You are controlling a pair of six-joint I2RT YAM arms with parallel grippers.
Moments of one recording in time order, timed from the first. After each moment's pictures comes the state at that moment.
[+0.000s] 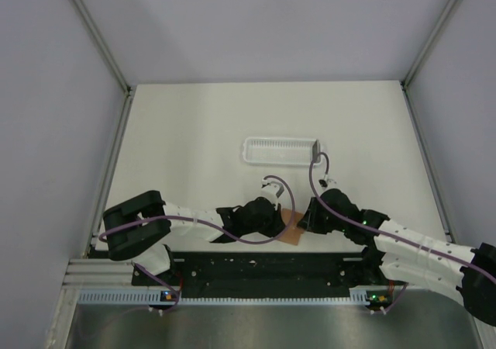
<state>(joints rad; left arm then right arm) -1.18 1.57 0.60 0.32 -0.09 -0.76 0.83 0.85 0.32 -0.26 0.02 0.91</state>
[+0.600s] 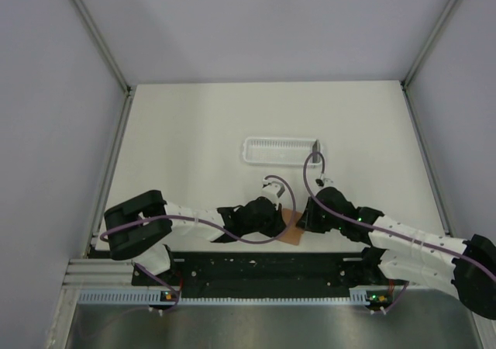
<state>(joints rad) -1.18 1.58 0.61 0.32 -0.09 -0.76 0.83 0.93 0.34 -0.25 0.02 0.90</state>
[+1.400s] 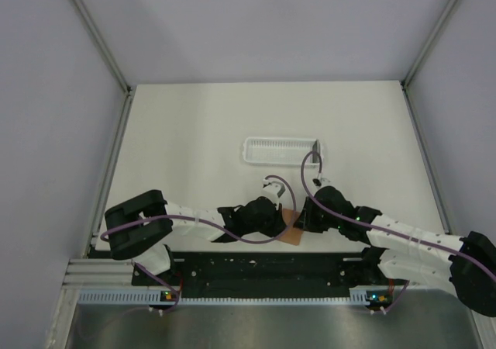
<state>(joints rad) -1.18 1.58 0.62 0.32 -0.09 -0.76 0.83 0.96 0.34 -0.20 -0.03 0.89</state>
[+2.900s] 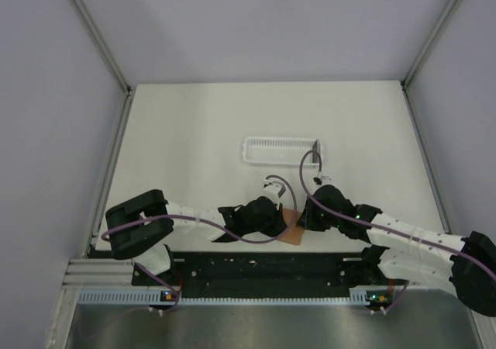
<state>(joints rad) -1.18 1.59 0.62 0.32 -0.09 -0.76 0.83 0.96 0.38 -0.27 0.03 0.85</state>
